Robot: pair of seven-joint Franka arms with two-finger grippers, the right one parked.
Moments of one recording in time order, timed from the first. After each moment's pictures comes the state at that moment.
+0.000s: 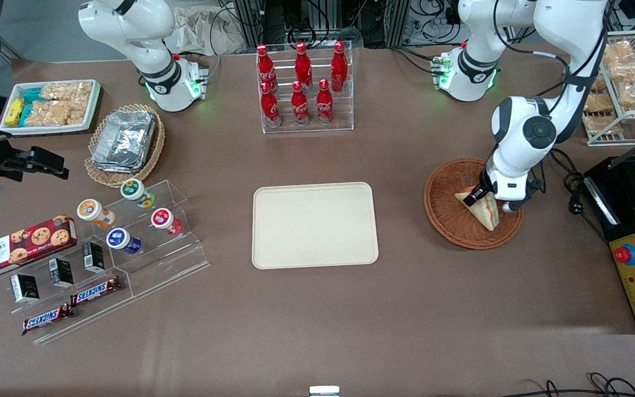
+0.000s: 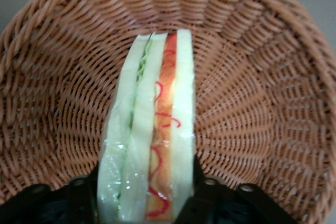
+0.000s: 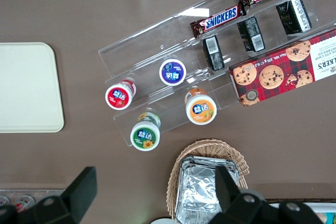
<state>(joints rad) -0.07 0.12 -0.05 -2.55 0.01 2.71 -0.84</state>
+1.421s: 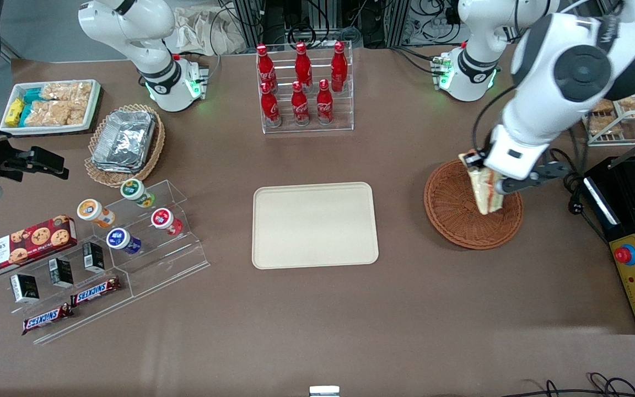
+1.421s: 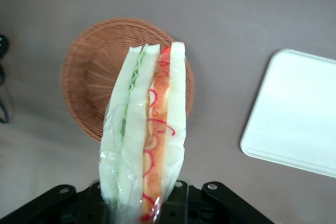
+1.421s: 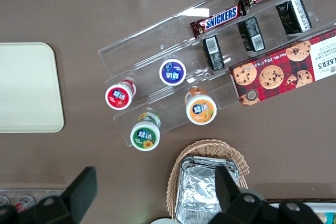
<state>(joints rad) -0.10 0.02 -0.29 -1.82 0.01 1.70 -0.65</state>
